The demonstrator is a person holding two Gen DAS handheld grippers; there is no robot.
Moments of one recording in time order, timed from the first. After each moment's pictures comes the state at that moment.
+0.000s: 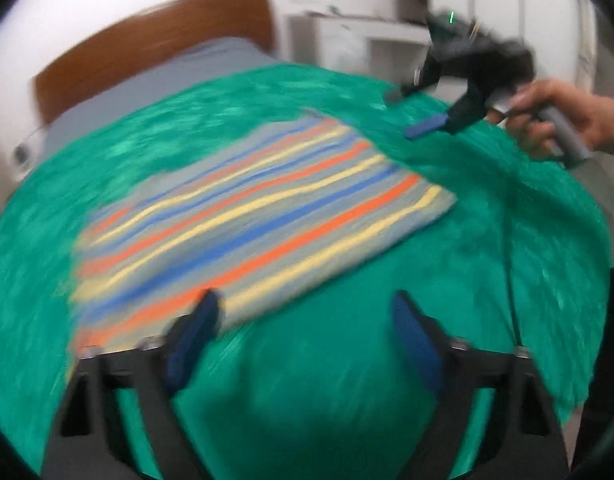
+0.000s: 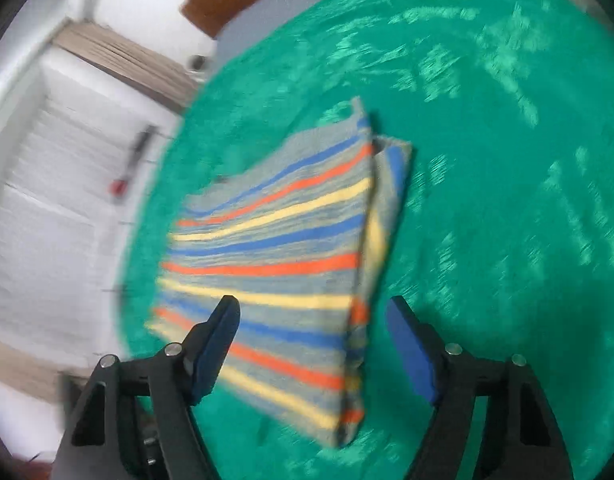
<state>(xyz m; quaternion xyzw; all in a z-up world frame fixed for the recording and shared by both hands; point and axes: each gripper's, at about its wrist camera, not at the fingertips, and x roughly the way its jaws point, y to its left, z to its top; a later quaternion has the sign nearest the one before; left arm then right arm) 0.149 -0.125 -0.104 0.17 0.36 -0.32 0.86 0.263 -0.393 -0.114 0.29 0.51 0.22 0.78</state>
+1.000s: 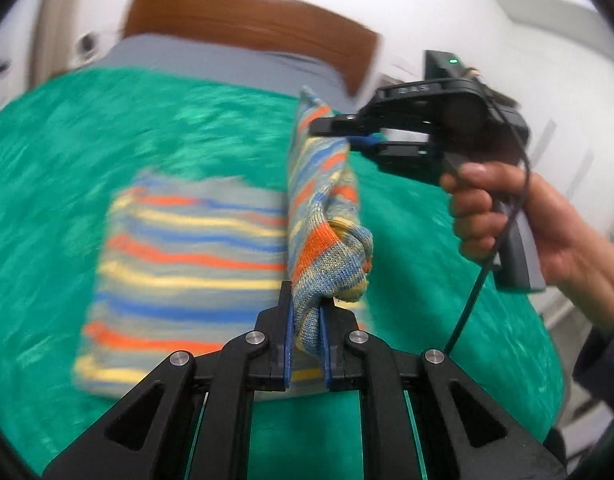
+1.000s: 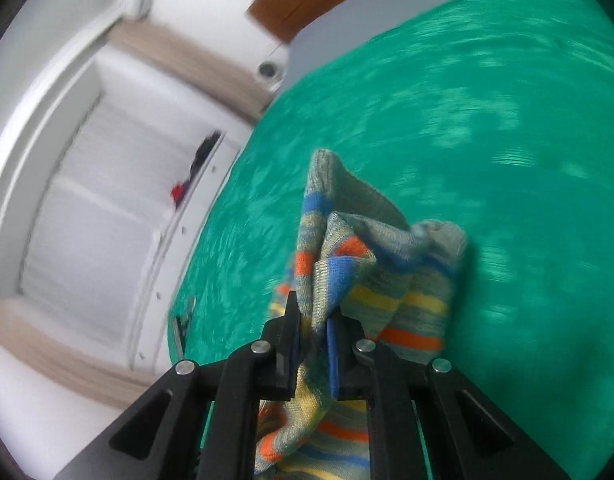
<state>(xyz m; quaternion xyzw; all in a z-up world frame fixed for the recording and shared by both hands) 0.192 -0.006 -0.077 -0.11 0.36 -0.21 0.90 0.375 -0.227 -0.060 0.27 0.46 0.30 0.79</state>
